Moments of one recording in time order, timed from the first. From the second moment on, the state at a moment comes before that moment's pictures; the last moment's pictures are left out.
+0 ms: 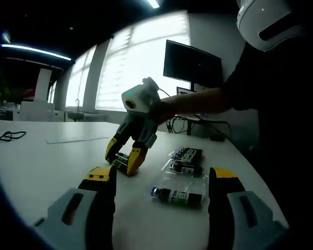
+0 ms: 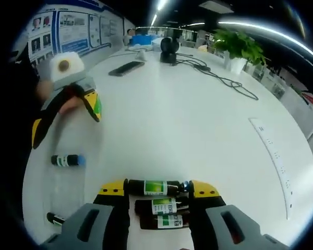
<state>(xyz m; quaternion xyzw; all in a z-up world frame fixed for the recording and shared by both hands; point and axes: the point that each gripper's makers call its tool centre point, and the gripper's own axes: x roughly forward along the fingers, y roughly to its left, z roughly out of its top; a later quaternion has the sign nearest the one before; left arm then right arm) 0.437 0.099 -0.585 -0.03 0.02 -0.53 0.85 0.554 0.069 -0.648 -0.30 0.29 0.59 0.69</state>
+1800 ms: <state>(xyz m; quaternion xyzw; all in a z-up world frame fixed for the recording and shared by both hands) 0.423 0.097 -0.587 -0.01 0.02 -0.55 0.84 0.442 0.083 -0.593 -0.25 0.20 0.67 0.67</state>
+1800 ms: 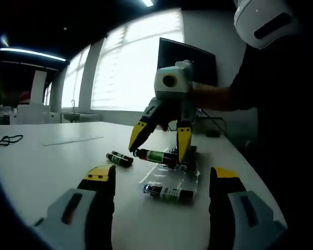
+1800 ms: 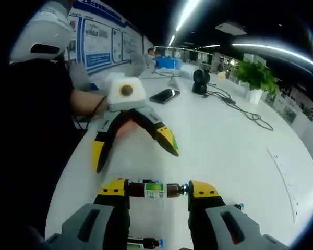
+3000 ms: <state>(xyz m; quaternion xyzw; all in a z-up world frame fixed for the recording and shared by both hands) 0.419 0.097 -0.590 -0.01 0.02 -0.55 0.84 0.422 0.085 -0.604 -0.19 0.18 0.66 0.70</state>
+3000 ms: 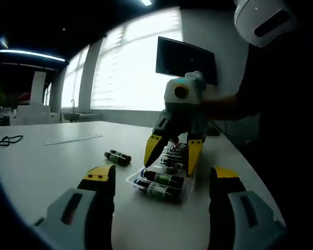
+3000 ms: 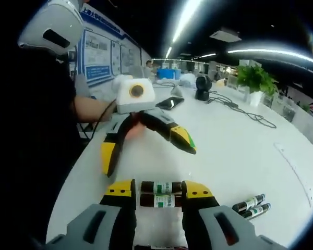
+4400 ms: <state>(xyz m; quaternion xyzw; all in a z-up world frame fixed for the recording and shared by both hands) 0.420 0.093 -0.592 -0.01 0.03 -0.55 0.84 0.427 0.076 -0.622 -0.13 0.18 0.65 0.73</state>
